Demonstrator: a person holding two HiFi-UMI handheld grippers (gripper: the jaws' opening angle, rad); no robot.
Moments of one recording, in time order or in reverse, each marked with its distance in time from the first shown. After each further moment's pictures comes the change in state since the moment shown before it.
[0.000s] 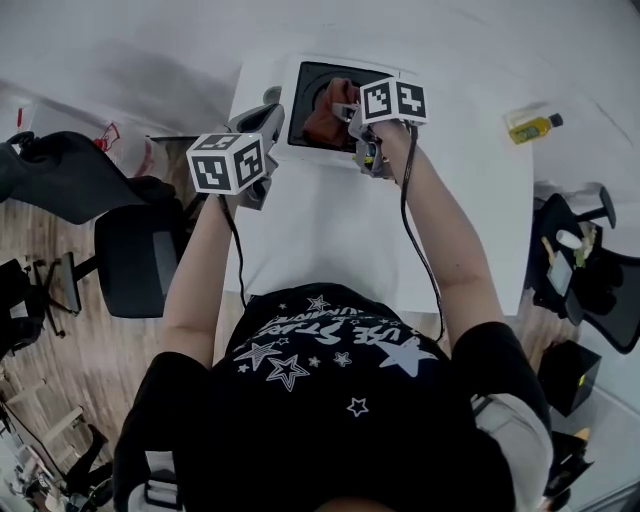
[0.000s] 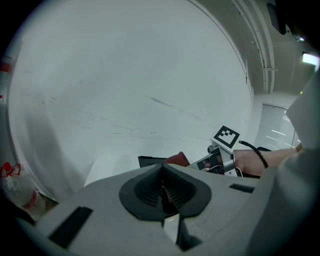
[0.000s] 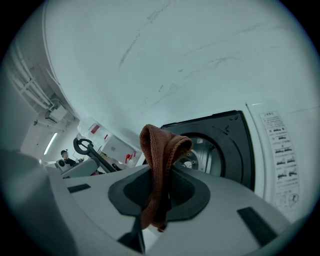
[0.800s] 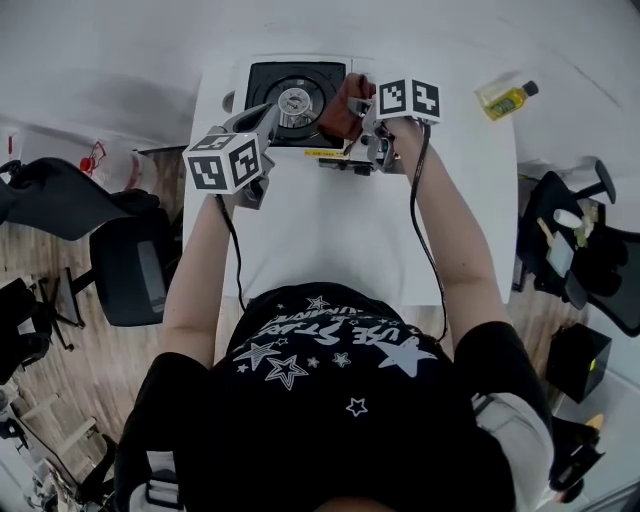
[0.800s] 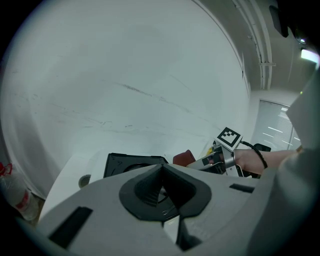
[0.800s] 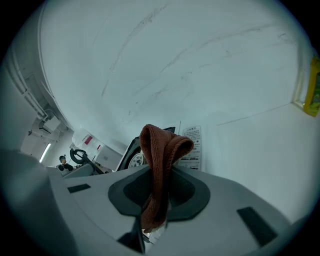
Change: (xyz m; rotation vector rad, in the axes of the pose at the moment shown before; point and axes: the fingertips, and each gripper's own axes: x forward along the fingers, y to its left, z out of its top) left arm 0.056 -0.081 -0.010 0.026 0.031 -0.035; right arm -0.088 -0.107 0.001 0.093 -0.089 -0.053
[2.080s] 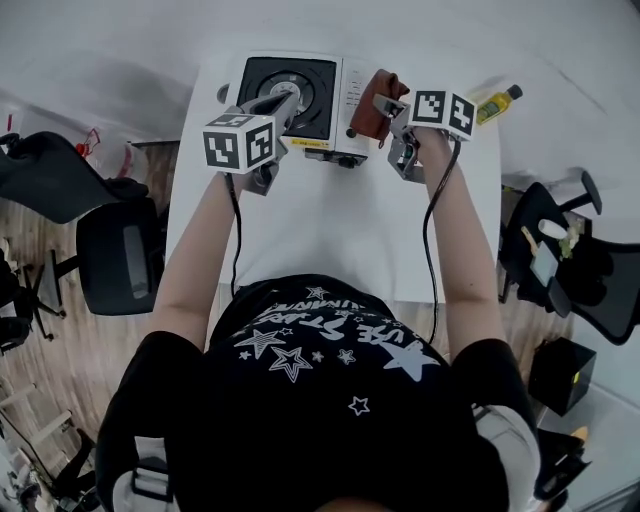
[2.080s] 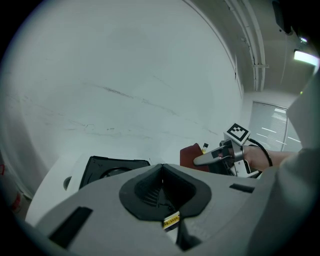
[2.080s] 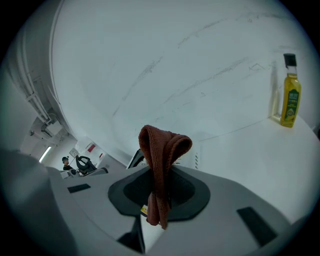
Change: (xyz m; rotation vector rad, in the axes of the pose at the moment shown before) left arm 0.009 -0.059 0.006 0.024 -0.025 -0.059; right arm -0.093 -0.015 0.010 -0.002 -0.136 -0.003
